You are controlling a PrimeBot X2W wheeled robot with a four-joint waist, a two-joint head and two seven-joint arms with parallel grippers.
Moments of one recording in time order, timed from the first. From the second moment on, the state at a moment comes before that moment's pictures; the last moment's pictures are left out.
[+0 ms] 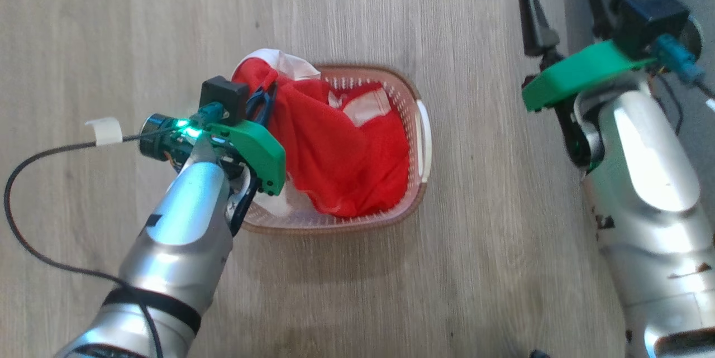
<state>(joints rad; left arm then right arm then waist) -0.77 0.03 -0.43 0.94 -0.27 -0.06 -0.25 -0.73 -0.11 0.13 0.49 0.16 0.13 -0.26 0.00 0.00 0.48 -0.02</state>
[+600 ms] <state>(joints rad) -0.68 0.03 -0.42 0.52 -0.33 -0.07 -0.25 -0.49 -0.10 0.11 0.55 0.20 0.13 -0.26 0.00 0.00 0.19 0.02</state>
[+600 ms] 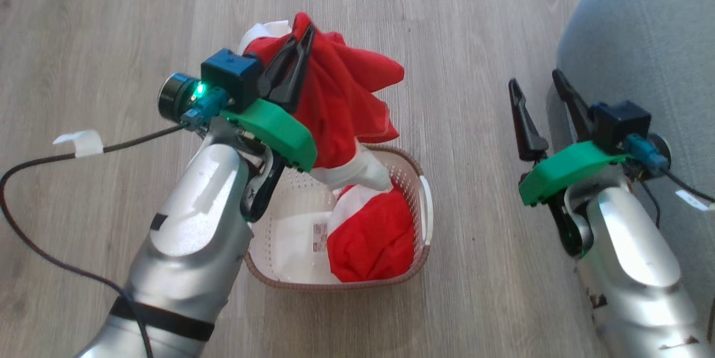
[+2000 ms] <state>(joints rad) -0.82 0.03 -0.56 0.34 -0.38 -0.05 -0.25 -0.55 -0.11 0.55 0.35 0.37 0.13 -0.26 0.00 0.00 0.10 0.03</state>
